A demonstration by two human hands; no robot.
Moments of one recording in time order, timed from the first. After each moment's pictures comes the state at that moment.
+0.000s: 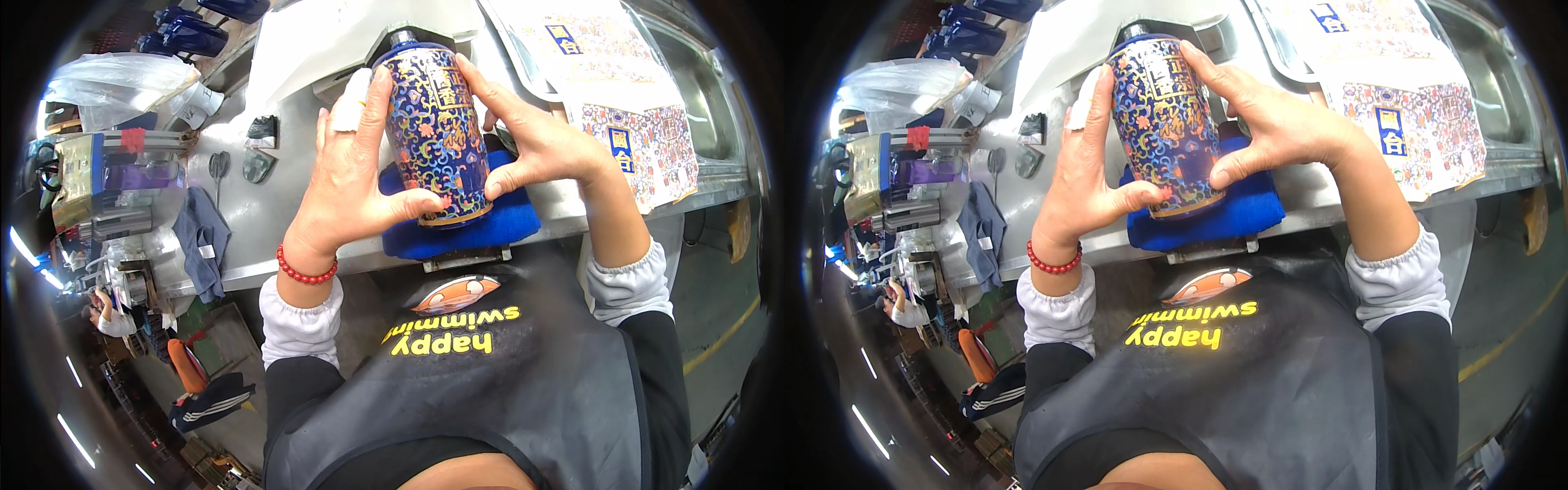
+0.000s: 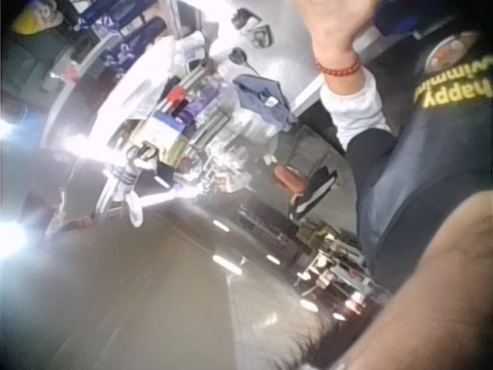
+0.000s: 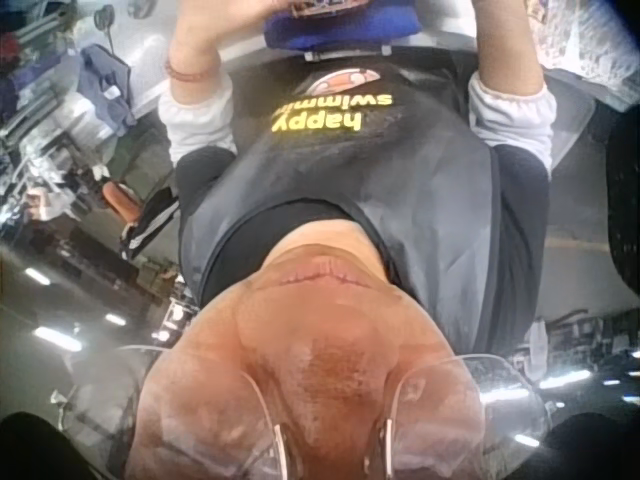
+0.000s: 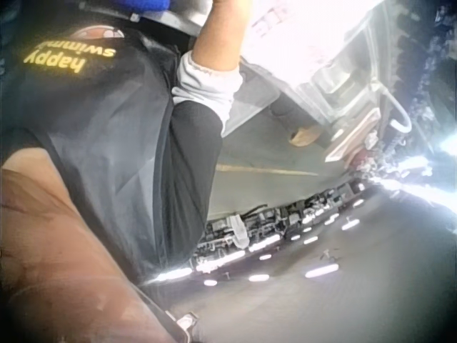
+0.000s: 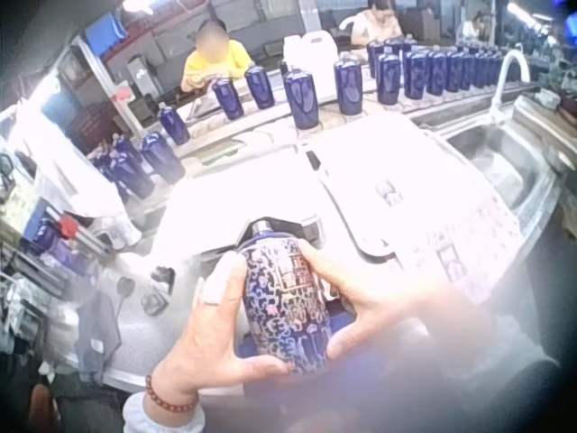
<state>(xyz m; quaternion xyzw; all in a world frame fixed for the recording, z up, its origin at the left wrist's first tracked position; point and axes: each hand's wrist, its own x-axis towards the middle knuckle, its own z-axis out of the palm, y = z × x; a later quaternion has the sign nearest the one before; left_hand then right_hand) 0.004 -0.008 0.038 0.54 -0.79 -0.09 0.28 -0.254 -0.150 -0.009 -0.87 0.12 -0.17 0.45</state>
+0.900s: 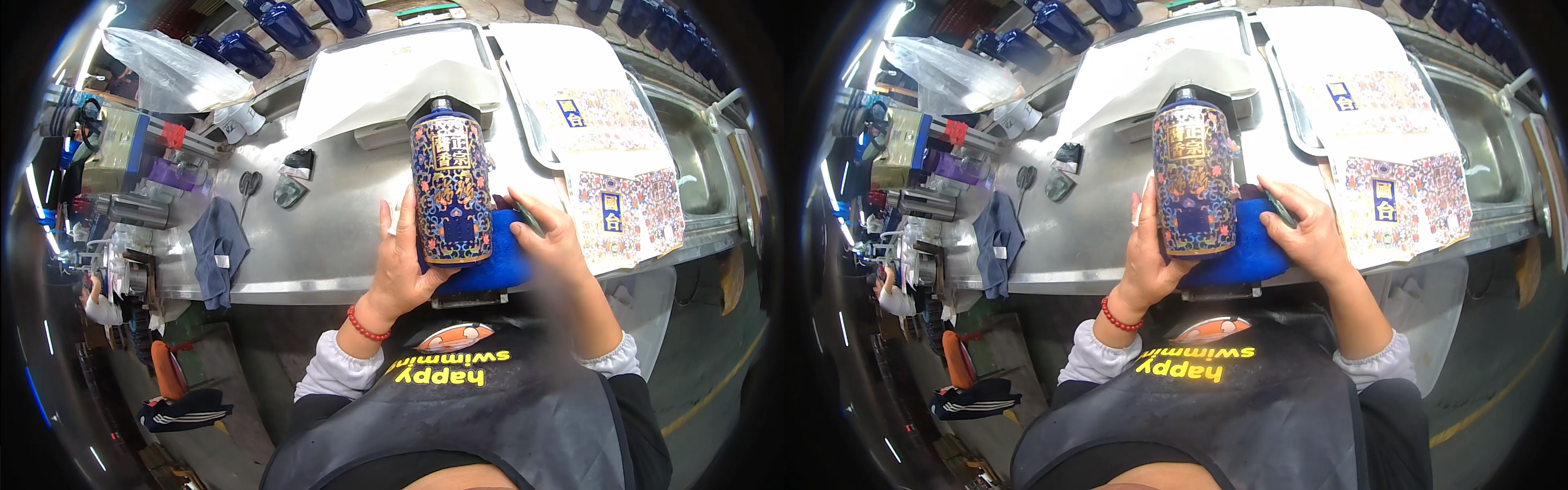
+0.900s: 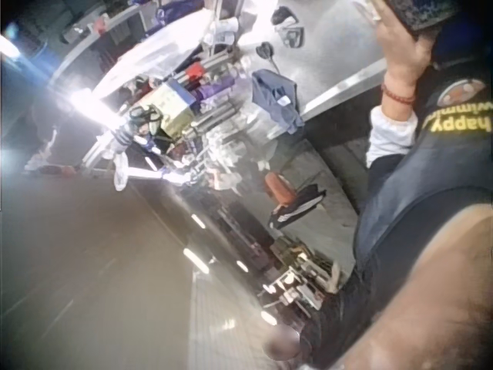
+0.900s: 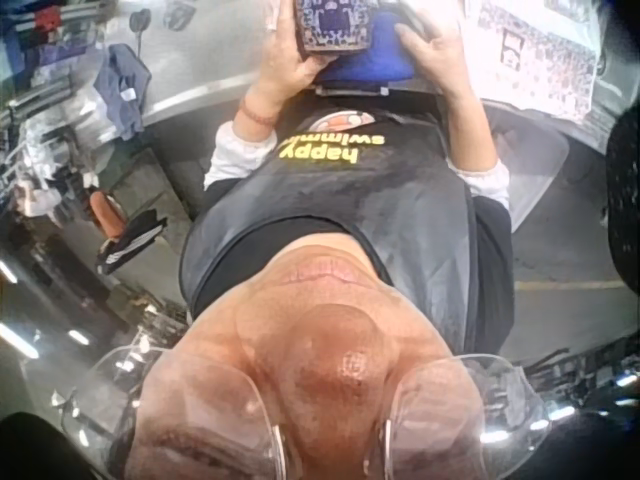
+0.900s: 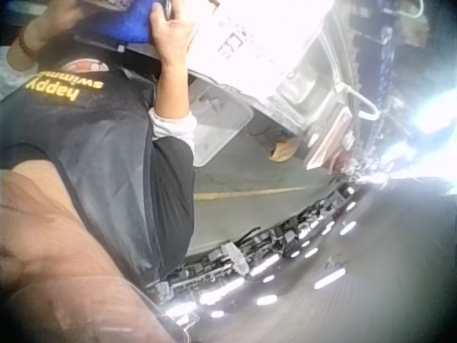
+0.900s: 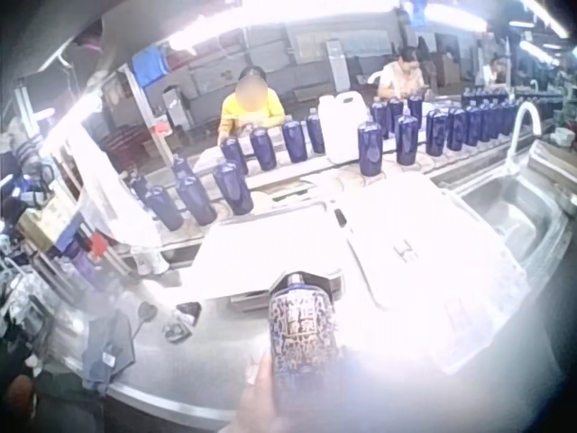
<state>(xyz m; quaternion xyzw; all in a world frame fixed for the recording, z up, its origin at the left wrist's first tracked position) -0.045 0.051 -0.009 0.59 -0.67 -0.14 0.42 -0.289 -0.082 -0.022 -0.75 0.30 -0.32 0.50</state>
